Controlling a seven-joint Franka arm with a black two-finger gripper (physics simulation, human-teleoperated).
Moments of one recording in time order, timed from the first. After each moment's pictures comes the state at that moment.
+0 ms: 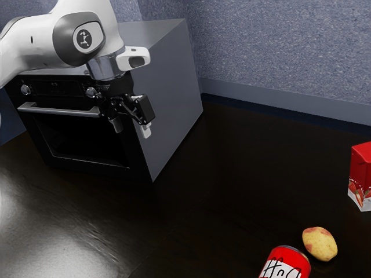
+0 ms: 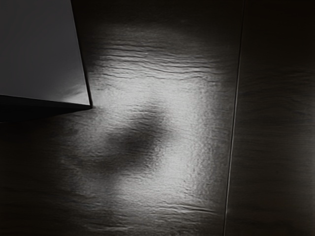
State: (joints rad) arm -0.05 0.20 0.27 -1.30 -0.10 1.46 0.12
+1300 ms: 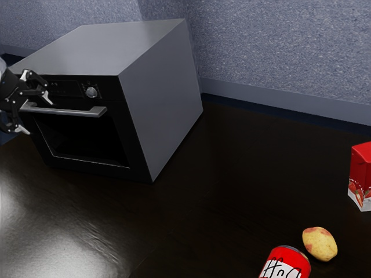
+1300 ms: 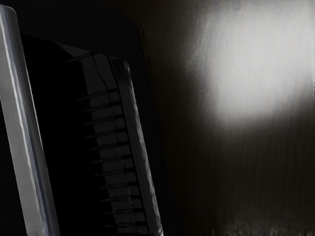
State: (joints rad) arm -0.86 -0.60 1.08 -1.73 0.53 1.83 1.75
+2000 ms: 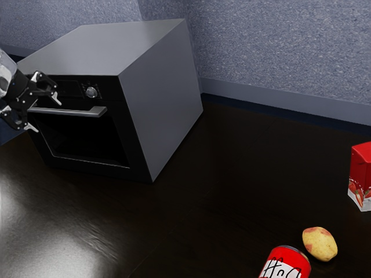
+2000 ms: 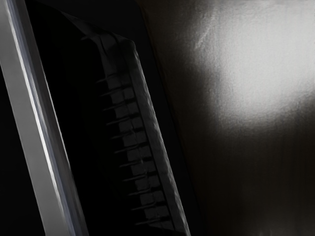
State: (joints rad) arm -1.08 -0.60 1.30 -1.62 0.53 1.84 1.84
